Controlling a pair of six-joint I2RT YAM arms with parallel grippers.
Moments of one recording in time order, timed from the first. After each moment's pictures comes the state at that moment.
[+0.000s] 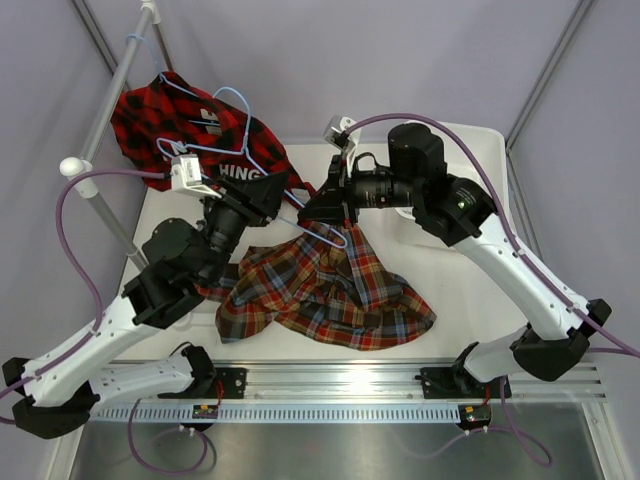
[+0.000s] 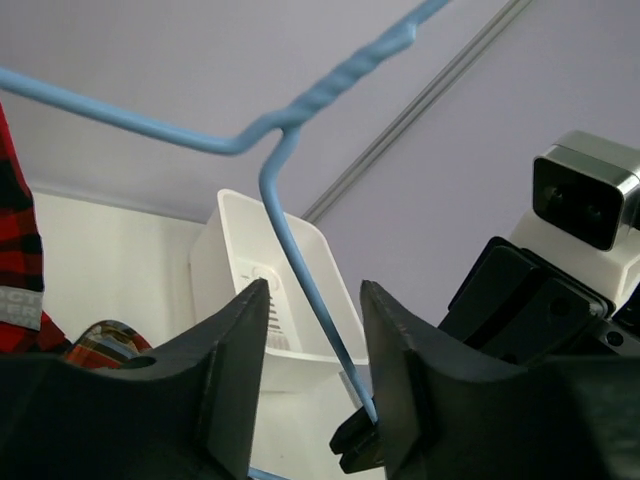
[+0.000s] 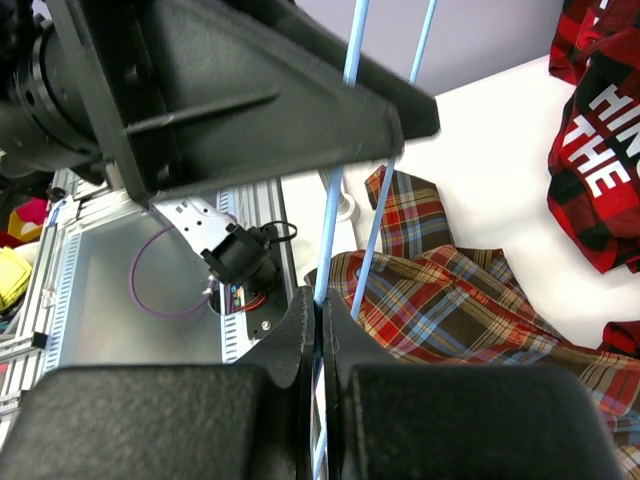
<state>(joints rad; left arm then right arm) -0.97 0.89 1.14 -0.01 -0.54 -0.62 0.79 1.43 1.76 -0.55 -0.64 0.15</state>
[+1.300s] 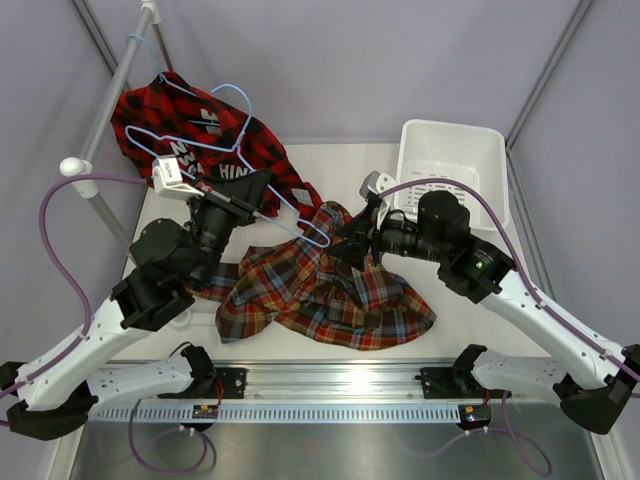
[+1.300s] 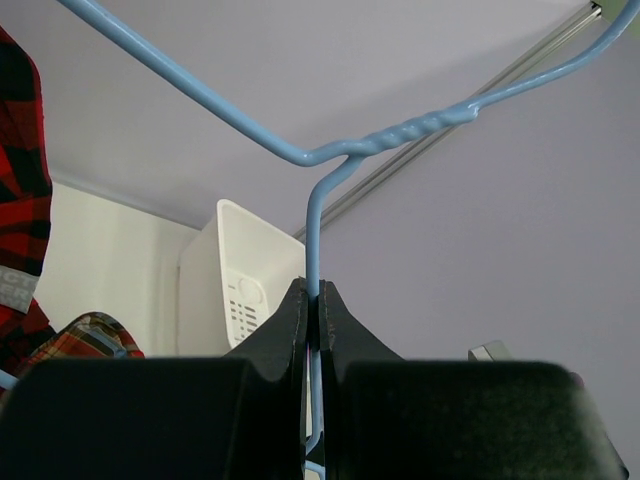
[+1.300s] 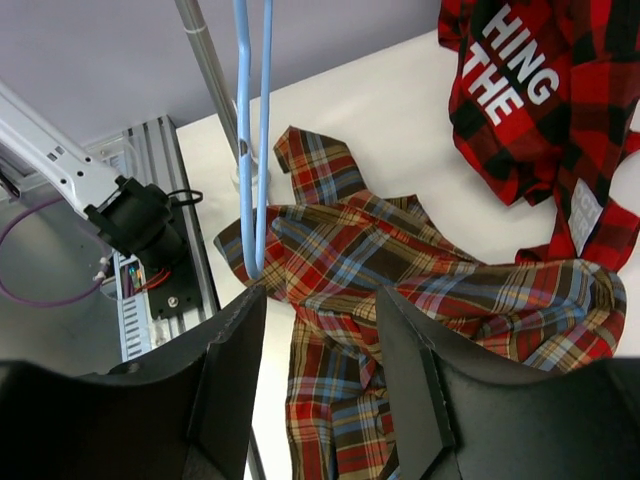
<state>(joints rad) -0.98 0.86 1.18 -0.08 -0.64 -0.73 0.80 1.05 1.14 -0.26 -0.43 0.06</state>
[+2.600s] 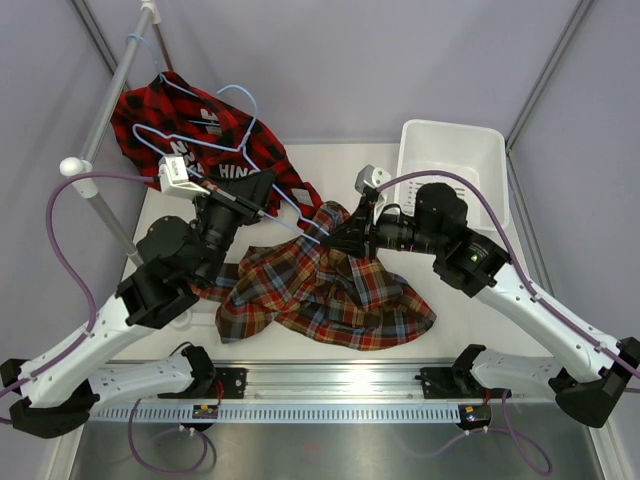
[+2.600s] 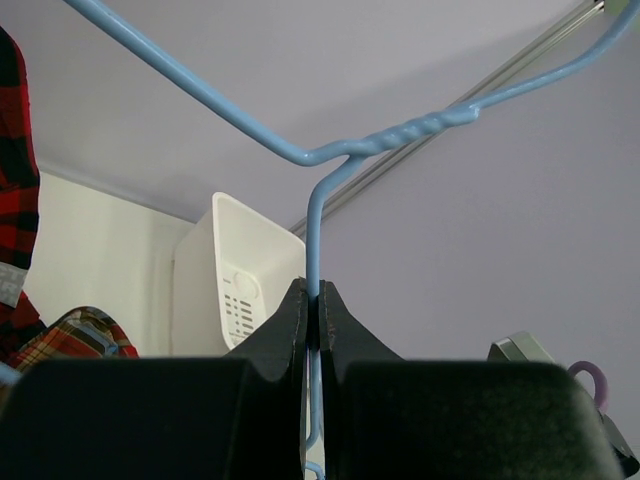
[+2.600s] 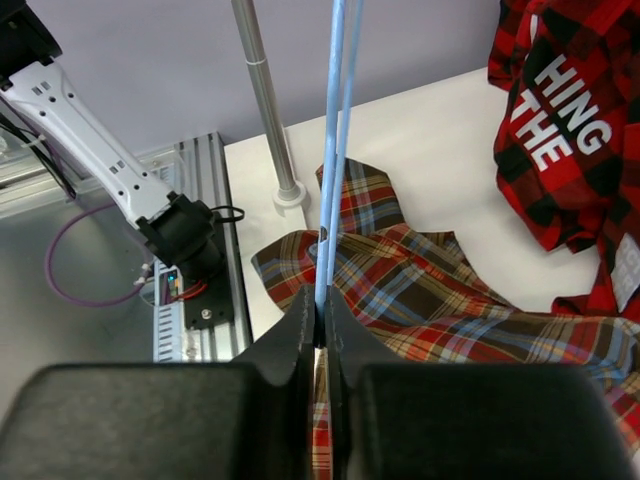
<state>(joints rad) -0.98 0.88 1.18 -0.08 -0.63 -0.75 0.80 1.09 1.19 -0.20 -0.54 0.09</state>
